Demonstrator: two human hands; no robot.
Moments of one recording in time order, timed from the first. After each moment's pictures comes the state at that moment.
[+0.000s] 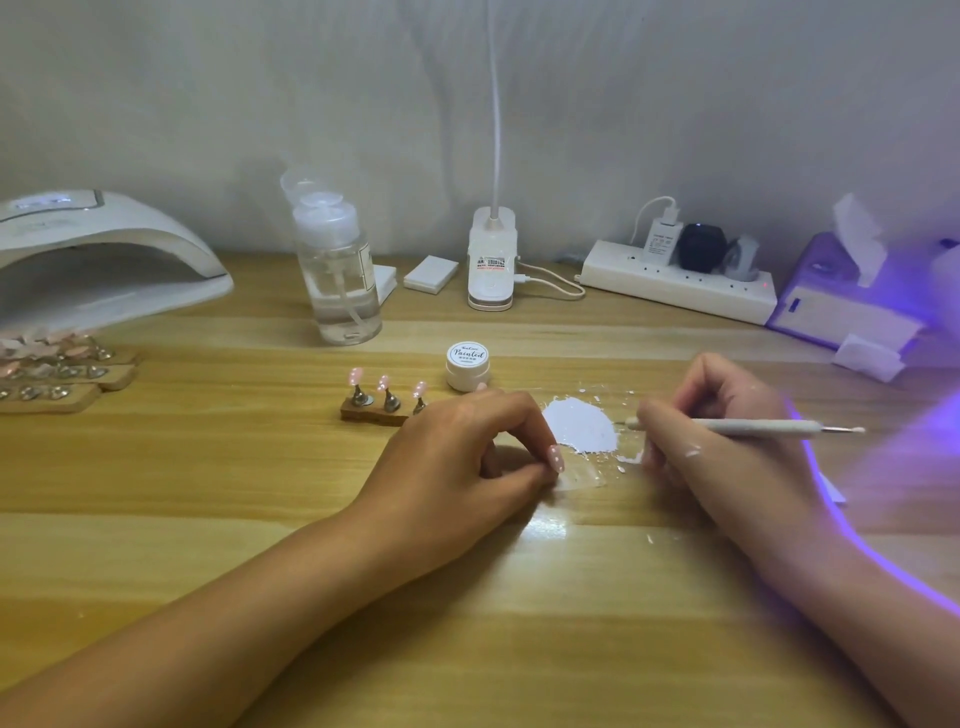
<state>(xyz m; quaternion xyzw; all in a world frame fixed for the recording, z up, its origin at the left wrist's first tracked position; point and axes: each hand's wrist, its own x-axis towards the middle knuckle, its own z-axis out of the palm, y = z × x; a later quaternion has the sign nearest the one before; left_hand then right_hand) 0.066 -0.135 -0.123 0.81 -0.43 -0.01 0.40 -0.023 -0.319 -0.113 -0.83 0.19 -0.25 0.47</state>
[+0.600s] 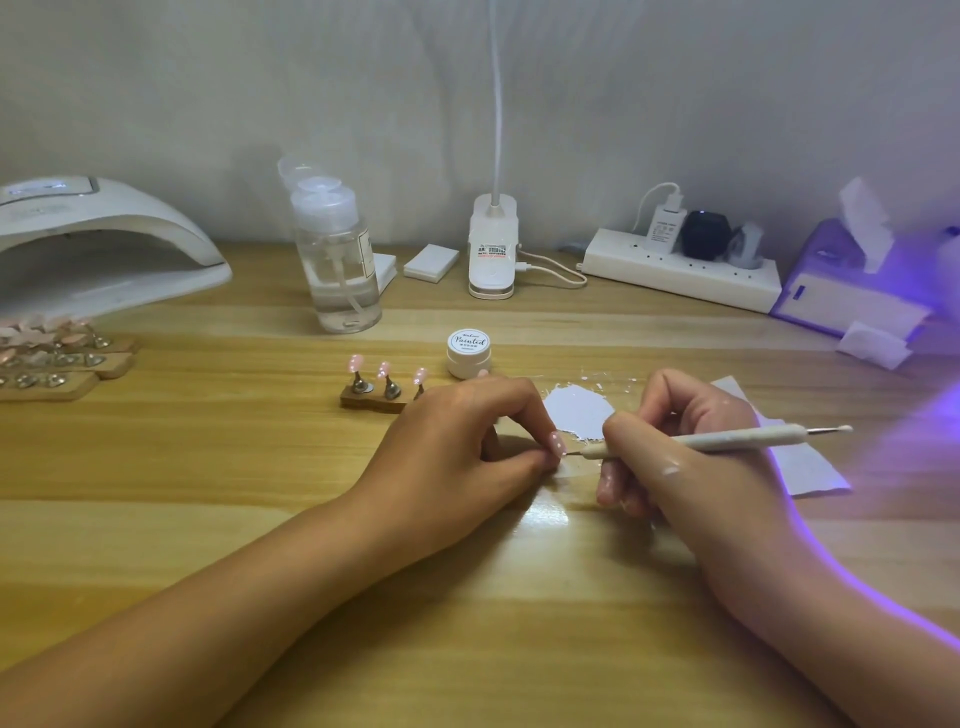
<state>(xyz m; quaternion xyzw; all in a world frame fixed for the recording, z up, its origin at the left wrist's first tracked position) 0.069 -0.135 -0.125 0.80 -0.43 -0.01 0.41 -0.027 -0.288 -0.114 -0.75 0.13 -0.20 0.62</state>
